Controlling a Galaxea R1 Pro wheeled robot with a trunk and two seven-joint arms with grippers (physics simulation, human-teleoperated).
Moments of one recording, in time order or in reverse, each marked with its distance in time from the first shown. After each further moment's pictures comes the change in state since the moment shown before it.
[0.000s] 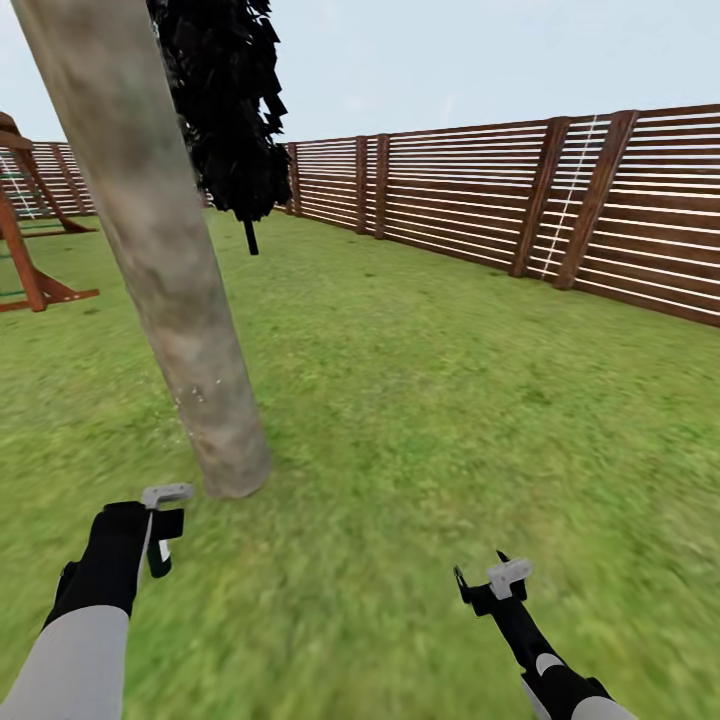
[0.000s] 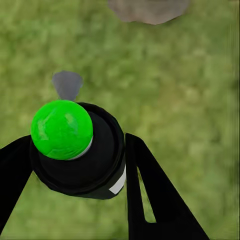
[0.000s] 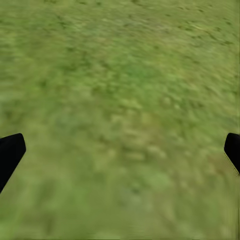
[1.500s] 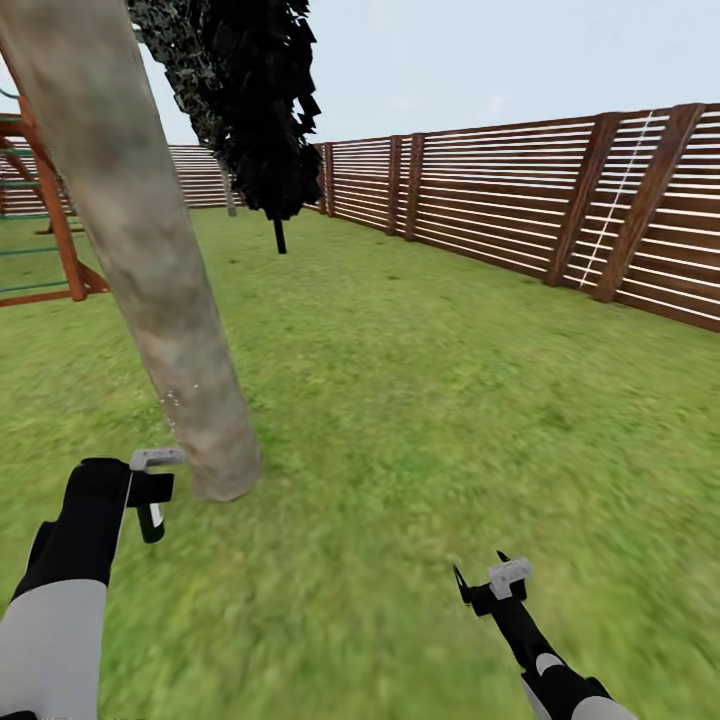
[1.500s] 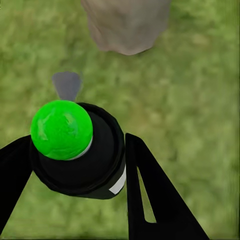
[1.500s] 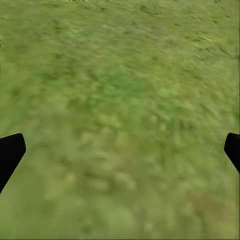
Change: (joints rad) left arm -0.057 0.087 -0.131 -0.159 -0.010 0.209 -0.168; right arm 0.000 0.000 0.000 0.000 0.002 0.000 0.000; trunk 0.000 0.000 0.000
